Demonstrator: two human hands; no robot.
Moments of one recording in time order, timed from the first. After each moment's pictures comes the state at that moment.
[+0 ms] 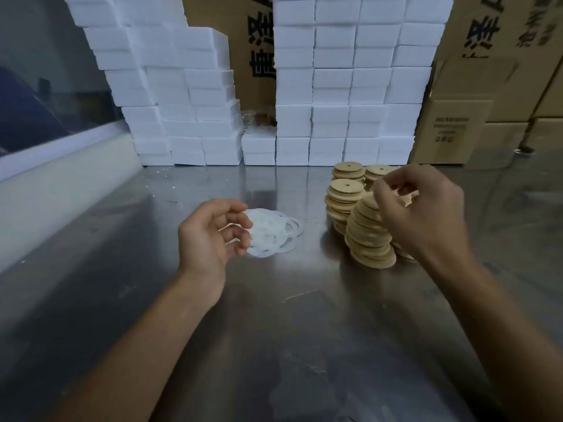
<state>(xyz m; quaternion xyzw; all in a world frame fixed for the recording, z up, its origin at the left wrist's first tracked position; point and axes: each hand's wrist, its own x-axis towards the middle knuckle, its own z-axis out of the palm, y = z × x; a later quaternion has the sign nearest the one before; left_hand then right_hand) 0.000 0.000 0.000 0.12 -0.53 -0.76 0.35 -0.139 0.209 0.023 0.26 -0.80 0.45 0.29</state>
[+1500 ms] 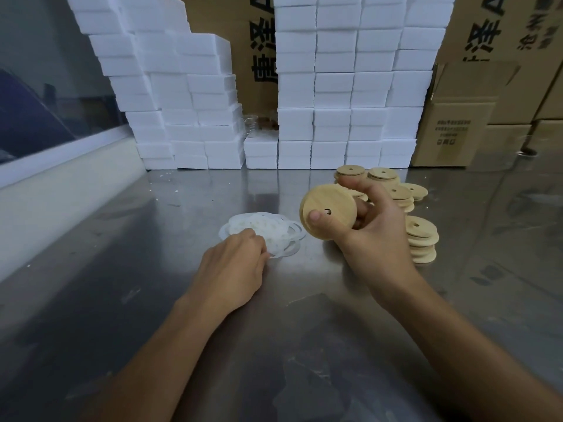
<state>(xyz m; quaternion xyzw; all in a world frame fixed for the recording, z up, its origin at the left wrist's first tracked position) -0.006 -0.006 -0.024 0.15 -0.97 -0.05 0.21 -0.088 0.168 0.013 0.27 -0.65 0.71 0.01</state>
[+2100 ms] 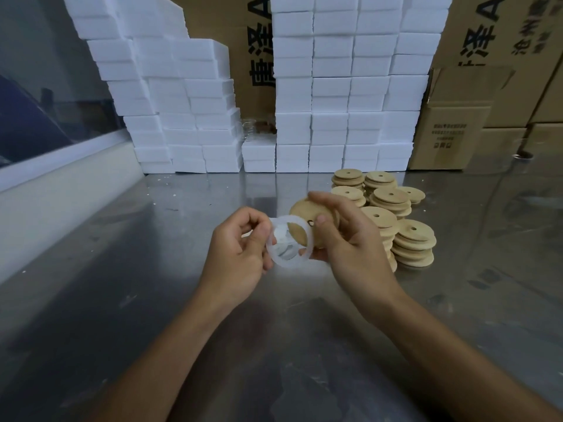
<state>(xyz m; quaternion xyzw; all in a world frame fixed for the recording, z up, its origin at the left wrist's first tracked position) -0.008 0.016 -0.010 0.06 -0.74 -0.55 0.38 -0.081 0.158 0.002 0.32 -0.61 0.72 -0.06</state>
